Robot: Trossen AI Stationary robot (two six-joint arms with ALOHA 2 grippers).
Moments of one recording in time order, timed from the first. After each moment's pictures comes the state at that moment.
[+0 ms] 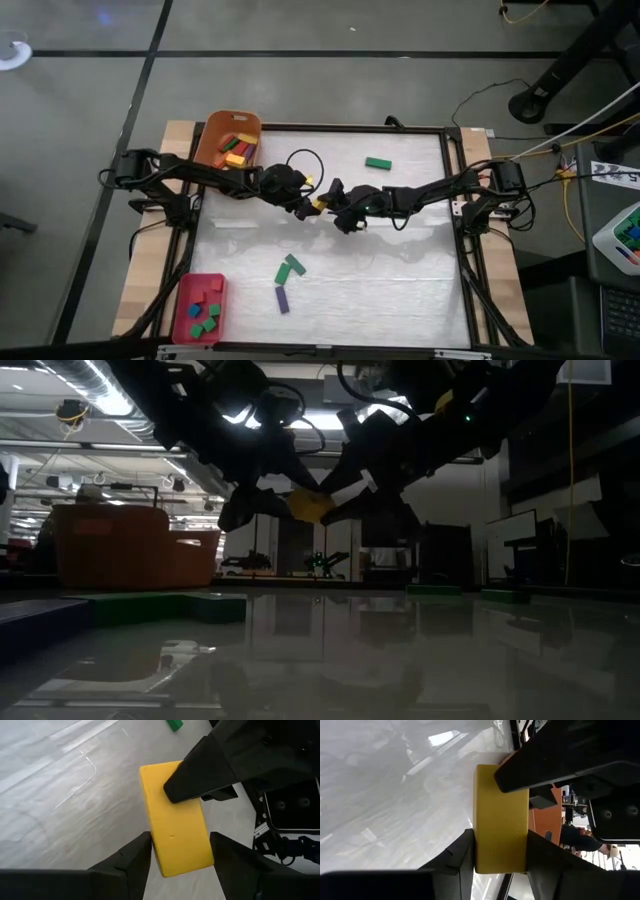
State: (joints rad) left arm 0.12 1.53 0.78 0.17 0.20 -0.86; right arm 0.02 1.71 0.86 0.41 0.23 -1.27
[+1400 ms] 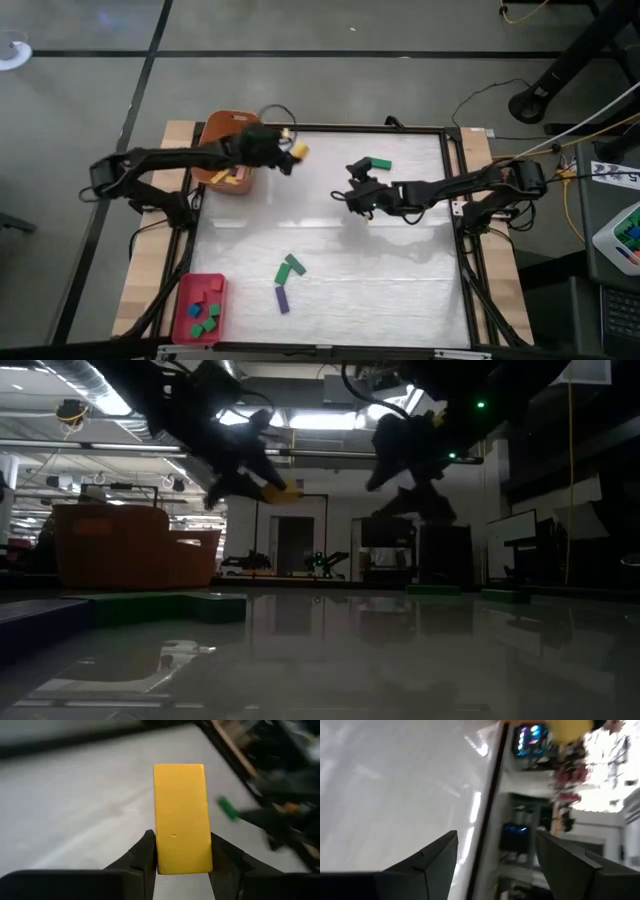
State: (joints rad) left arm 0.46 1.32 0.78 -0.01 0.09 -0.61; right arm 0.02 1.55 0.86 0.04 0.74 -0.94
